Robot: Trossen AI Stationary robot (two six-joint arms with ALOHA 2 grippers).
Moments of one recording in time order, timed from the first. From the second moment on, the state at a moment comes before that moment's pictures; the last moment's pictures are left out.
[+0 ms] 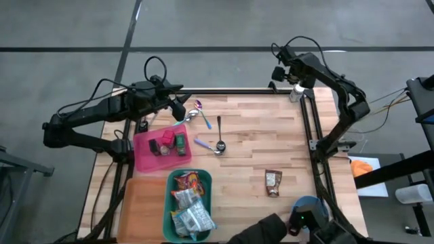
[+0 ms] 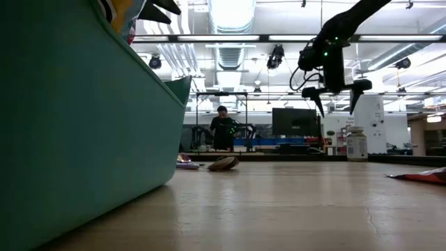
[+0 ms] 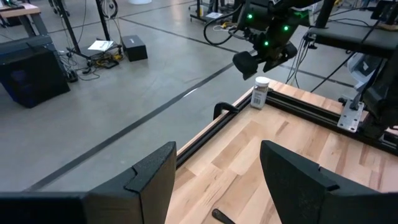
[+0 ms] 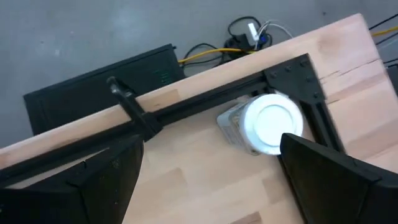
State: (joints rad) left arm 0.24 1.08 1.16 -0.43 -0.42 -0.14; right arm -1.03 1.66 1.41 -1.06 0.37 0.88
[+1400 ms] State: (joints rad) left arm 0.24 1.08 1.16 -0.44 -0.37 -0.13; right arm -0.99 1.95 1.86 -1.57 0.42 -0.35
